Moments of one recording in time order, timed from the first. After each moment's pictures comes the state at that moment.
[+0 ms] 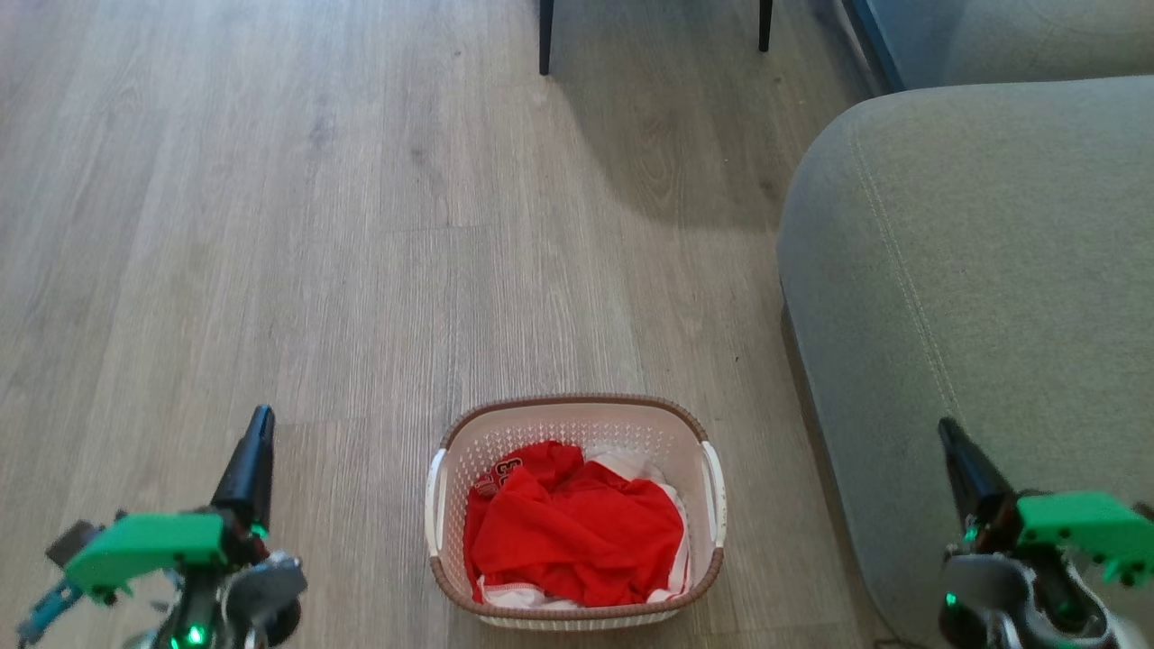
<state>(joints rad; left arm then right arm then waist) -0.05 0.05 0.08 0.28 -1.60 -0.12 0.11 -0.06 -0.04 -0.13 0.28 1.62 0.13 0.11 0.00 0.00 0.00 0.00</state>
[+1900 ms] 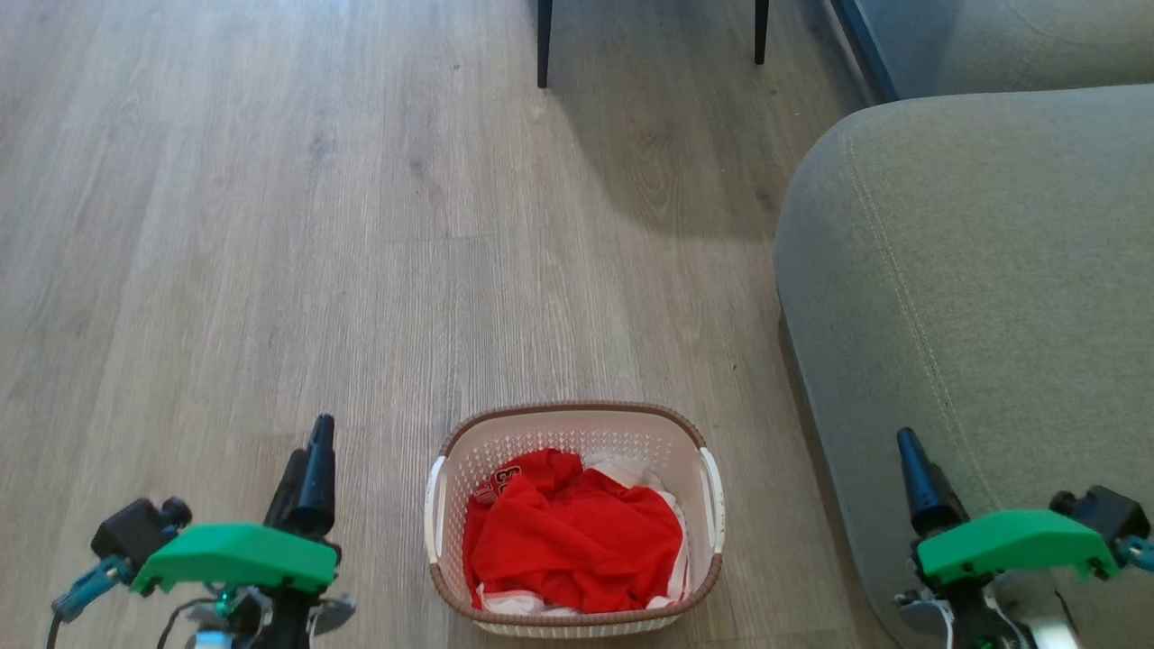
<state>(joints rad) 0.03 0.04 -0.06 0.18 -1.03 -0.06 -0.04 0.01 -0.03 -0.01 0.24 1.04 0.13 -0.04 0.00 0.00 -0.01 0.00</state>
